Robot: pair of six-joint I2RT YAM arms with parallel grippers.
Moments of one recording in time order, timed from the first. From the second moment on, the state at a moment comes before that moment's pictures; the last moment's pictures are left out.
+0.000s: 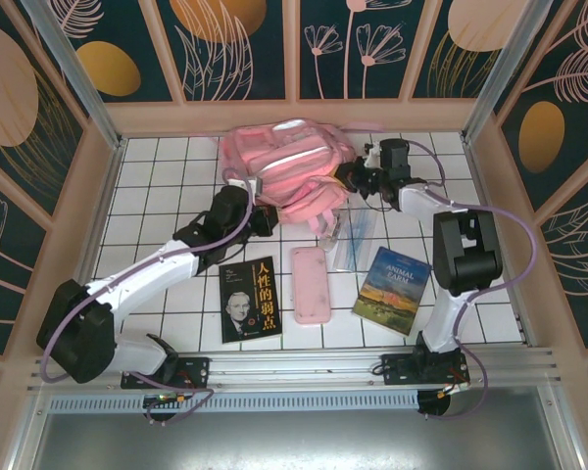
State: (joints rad) left arm -0.67 1.36 0.89 -0.06 0.07 -0.66; right arm 0.21 1.87 1.25 0.04 -0.68 0.89
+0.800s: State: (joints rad) left arm -0.73 1.65 1.07 0.01 0.18 -0.70; right arm 0.34 1.71 0.96 0.11 -0.53 0.97
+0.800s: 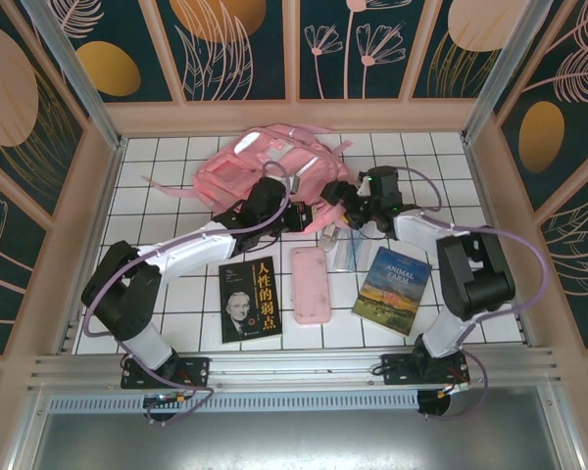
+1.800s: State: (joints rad) left arm -0.32 1.37 0.65 0.17 -0.13 -0.69; right arm 0.31 1.68 0.92 0.26 -0.60 1.15
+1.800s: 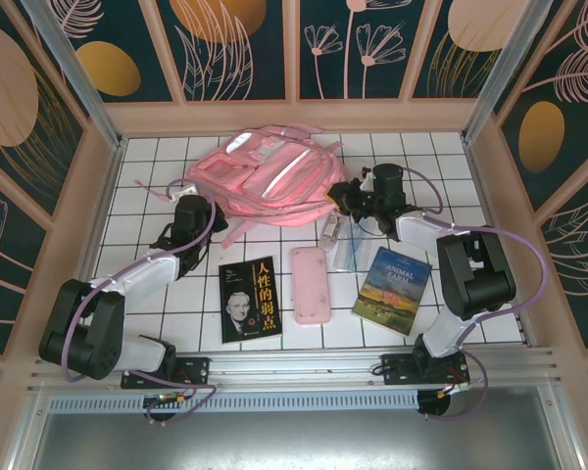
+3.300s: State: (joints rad) left arm -0.34 1.02 0.28 -0.23 0.25 -0.94; right arm 0.92 1.84 1.07 -0.24 -0.35 0.76
